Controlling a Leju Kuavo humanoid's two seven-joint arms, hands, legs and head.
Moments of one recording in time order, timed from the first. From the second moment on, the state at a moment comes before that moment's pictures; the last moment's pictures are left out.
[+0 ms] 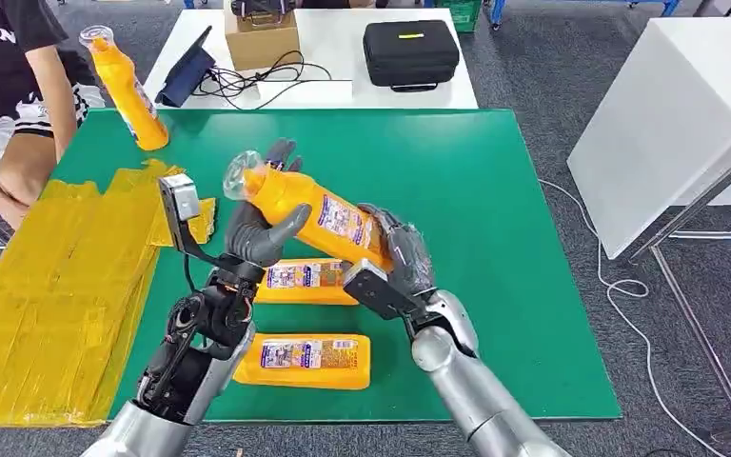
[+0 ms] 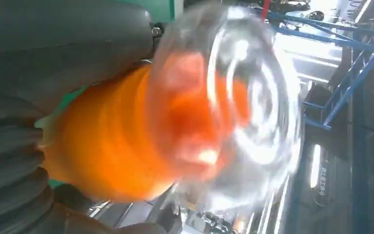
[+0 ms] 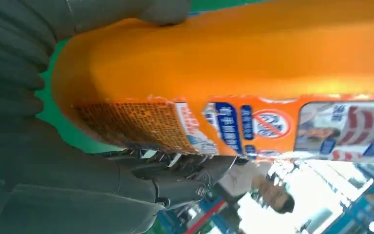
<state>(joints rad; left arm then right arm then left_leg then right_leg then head) -0.39 -0.14 -0.33 -1.35 0.42 -0.16 -0.21 -0.46 0.23 0.49 -0.93 0.56 -0.31 -0.33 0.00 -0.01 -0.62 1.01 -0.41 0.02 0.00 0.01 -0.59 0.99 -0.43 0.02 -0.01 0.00</state>
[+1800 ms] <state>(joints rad) -0.39 -0.15 -0.34 -1.32 0.40 -0.16 -0.24 -0.46 0.23 0.53 -0.92 0.46 -0.25 -0.36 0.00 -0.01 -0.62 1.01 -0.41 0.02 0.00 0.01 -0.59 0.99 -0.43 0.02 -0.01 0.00</state>
